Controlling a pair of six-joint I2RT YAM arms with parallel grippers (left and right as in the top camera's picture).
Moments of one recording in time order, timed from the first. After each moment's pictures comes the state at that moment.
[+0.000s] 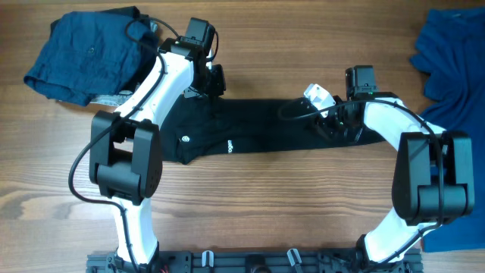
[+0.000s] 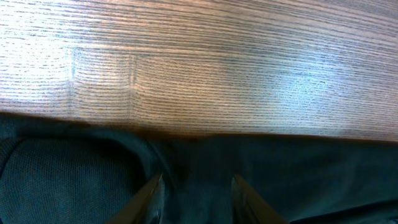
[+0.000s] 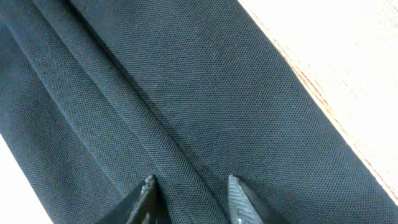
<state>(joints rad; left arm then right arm) -0.30 2.10 1.68 -0.91 0.14 -0.45 0.03 1.88 1.04 -0.48 -0.47 -0.83</state>
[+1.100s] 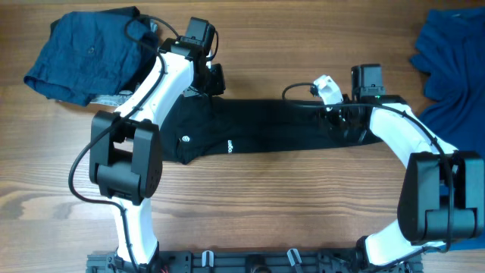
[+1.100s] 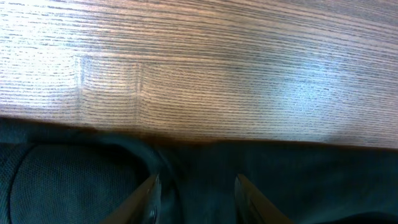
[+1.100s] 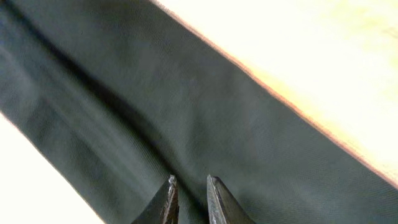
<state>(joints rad) -0.30 2.10 1.68 -0.90 0.12 -0.45 0.03 1.75 1.00 -0.45 -0.47 -0.50</state>
